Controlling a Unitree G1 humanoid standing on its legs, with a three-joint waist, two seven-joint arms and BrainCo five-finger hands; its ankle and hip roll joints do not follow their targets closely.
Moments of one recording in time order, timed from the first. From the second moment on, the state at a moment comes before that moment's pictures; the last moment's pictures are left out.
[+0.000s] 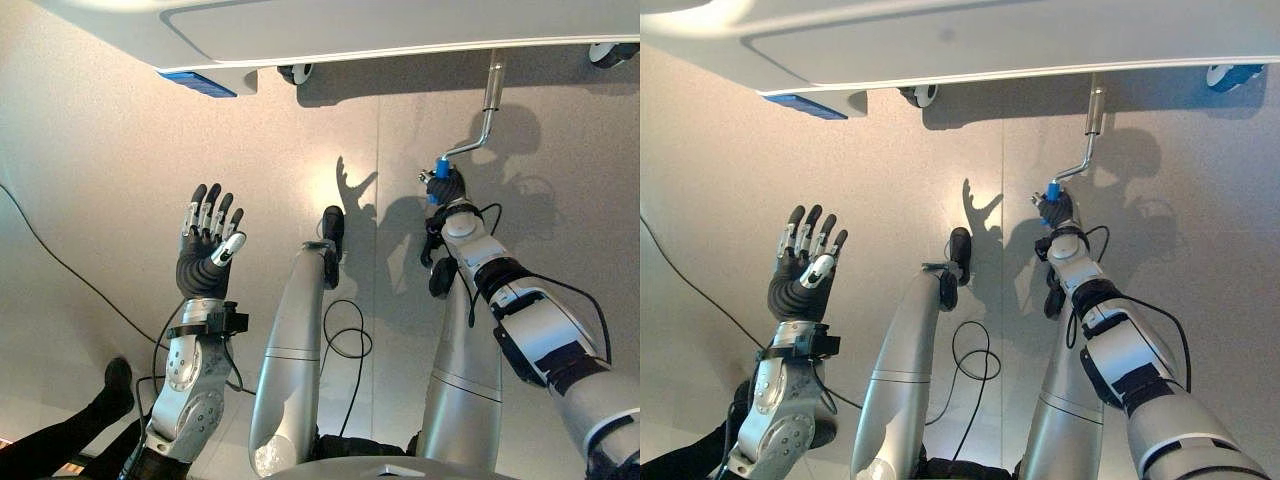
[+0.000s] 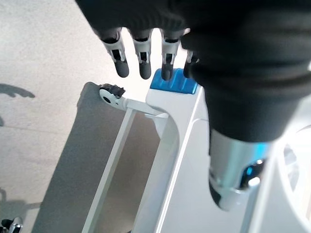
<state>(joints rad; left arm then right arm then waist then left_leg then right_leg) 0.11 0.43 -0.25 -0.33 -0.77 -0.42 0.28 -0.89 -0.36 0.47 0.98 0.17 -0.06 -0.34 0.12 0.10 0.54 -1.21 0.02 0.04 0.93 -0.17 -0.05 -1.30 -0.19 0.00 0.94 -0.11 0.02</state>
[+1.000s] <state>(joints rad) 0.11 0.41 -0.23 -0.30 -0.76 -0.43 0.27 -0.24 -0.53 0.35 0.15 0.46 -0.20 -0.16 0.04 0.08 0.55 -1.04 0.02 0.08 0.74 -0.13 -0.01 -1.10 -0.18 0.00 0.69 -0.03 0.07</state>
